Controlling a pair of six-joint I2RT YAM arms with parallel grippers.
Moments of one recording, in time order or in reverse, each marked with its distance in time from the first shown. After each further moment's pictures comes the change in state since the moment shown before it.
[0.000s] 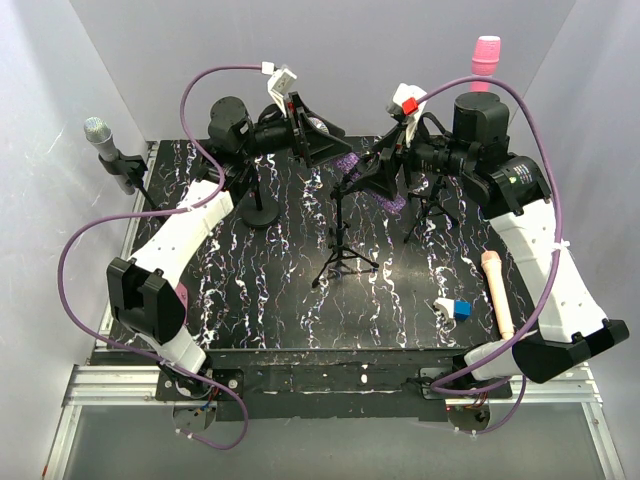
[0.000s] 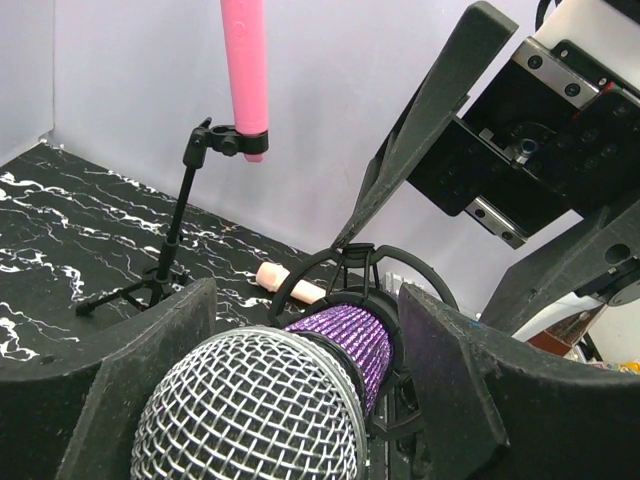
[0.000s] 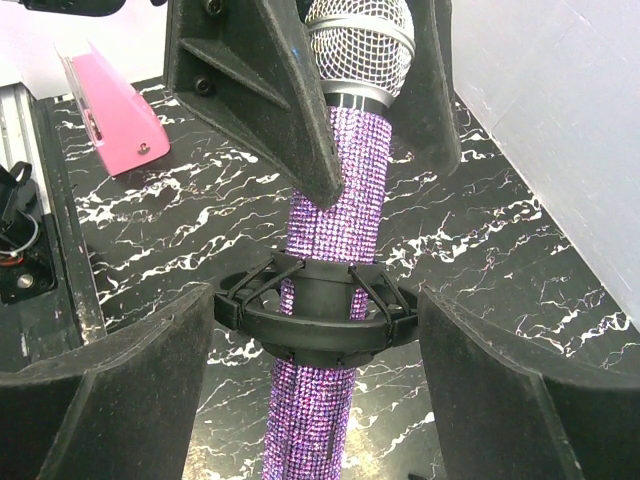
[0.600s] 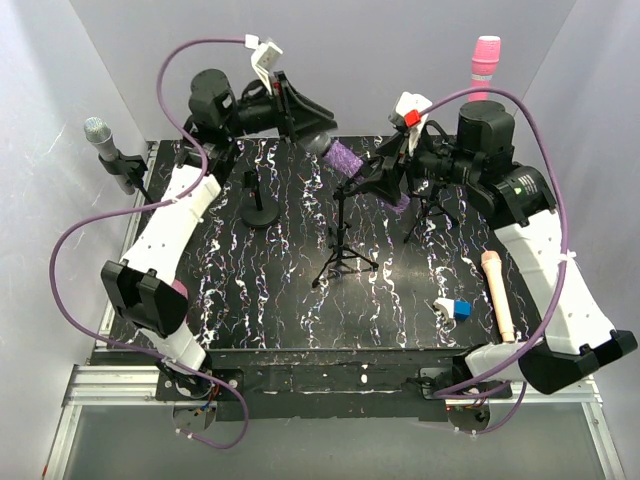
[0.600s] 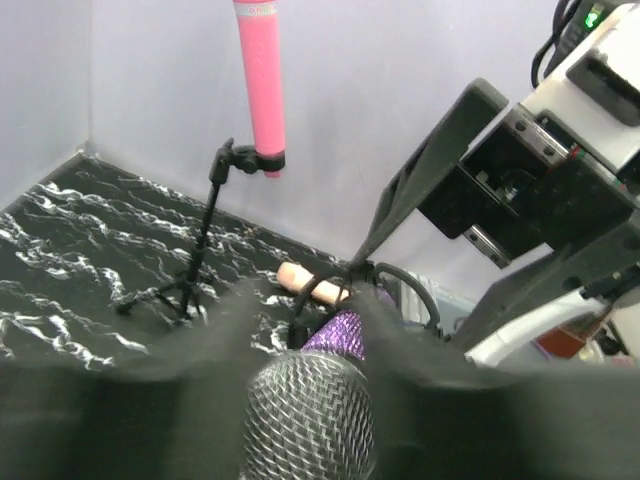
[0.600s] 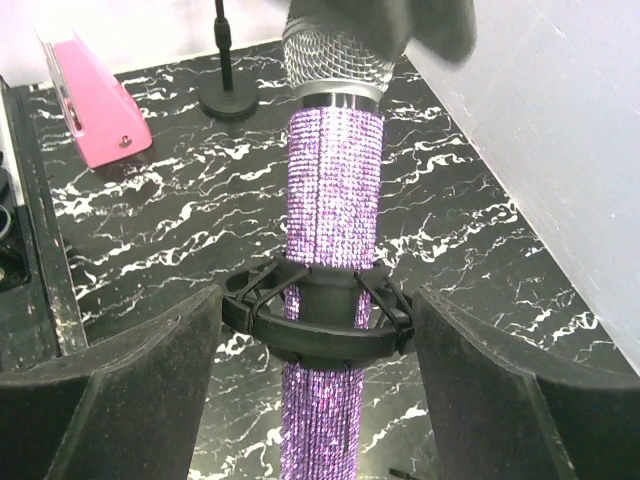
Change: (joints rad) left arm 0.054 0.041 0.201 -0.211 0.050 0.063; right arm 0.013 -0.042 -0.055 0.037 0.036 -0.030
